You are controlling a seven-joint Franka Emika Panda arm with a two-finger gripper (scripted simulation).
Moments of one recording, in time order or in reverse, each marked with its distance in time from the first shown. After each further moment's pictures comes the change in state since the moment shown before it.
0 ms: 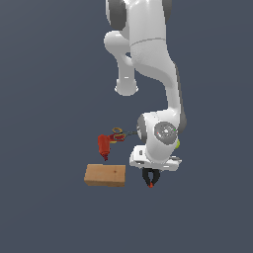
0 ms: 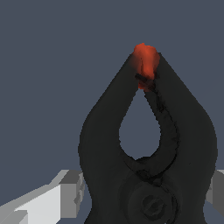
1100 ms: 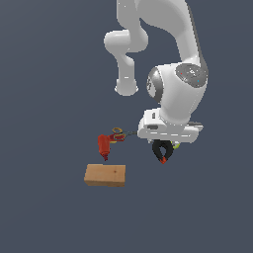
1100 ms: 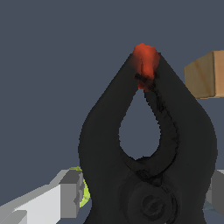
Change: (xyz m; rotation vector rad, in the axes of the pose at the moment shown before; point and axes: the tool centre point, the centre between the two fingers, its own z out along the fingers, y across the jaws) arm -0.050 -0.022 -0.151 -0.001 0.001 0.000
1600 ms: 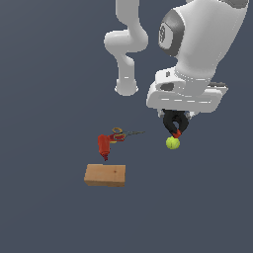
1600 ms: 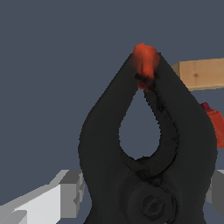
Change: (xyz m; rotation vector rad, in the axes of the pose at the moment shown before) arm -0.037 -0.017 -0.116 0.000 0.001 0.000
